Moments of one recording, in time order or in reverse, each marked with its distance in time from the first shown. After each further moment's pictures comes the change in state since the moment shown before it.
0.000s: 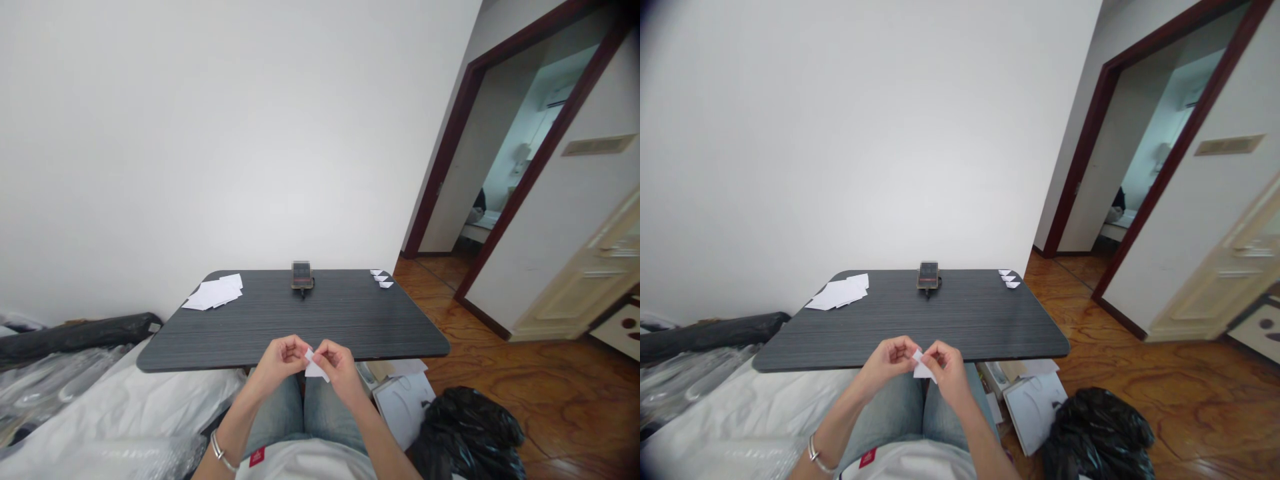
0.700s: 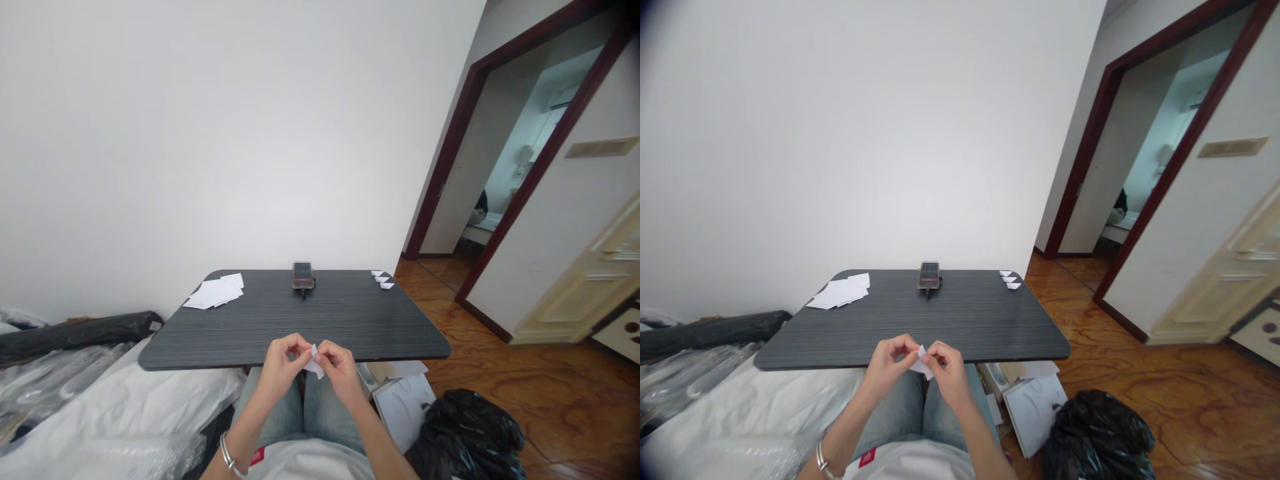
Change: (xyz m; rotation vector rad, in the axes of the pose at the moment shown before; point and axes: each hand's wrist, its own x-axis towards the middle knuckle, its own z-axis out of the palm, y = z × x) left_hand -0.001 0.003 0.015 0.327 0.244 0.227; right_hand 0.000 -0.006 0.001 -0.063 -0.002 -0.136
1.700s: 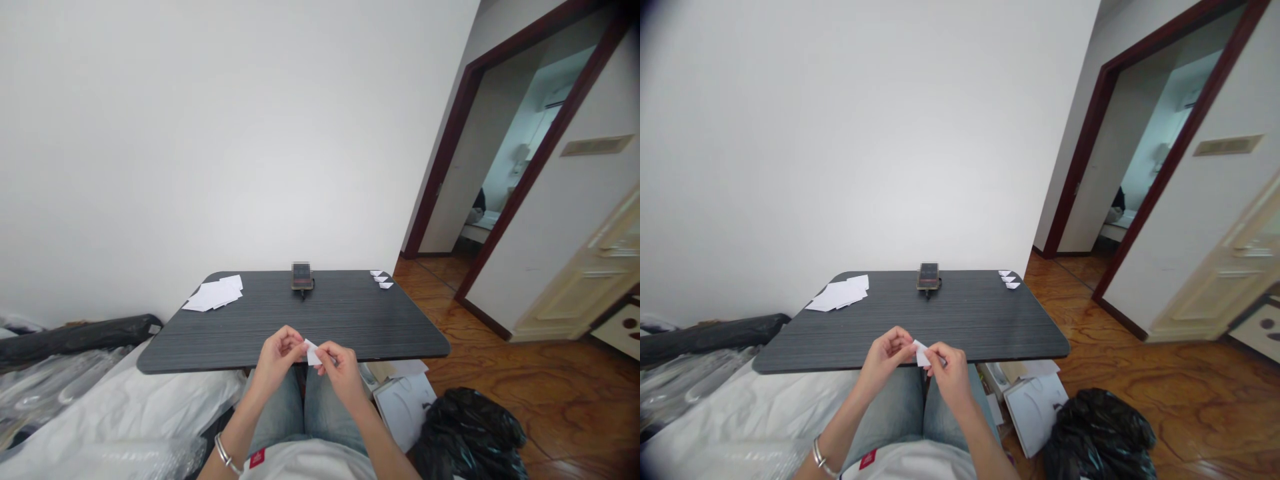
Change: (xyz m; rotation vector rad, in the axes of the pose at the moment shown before) left_hand 0.005 -0.003 -0.011 -0.250 -0.019 -0.125; right_hand -0.002 -0.006 0.000 -0.241 0.066 0.041
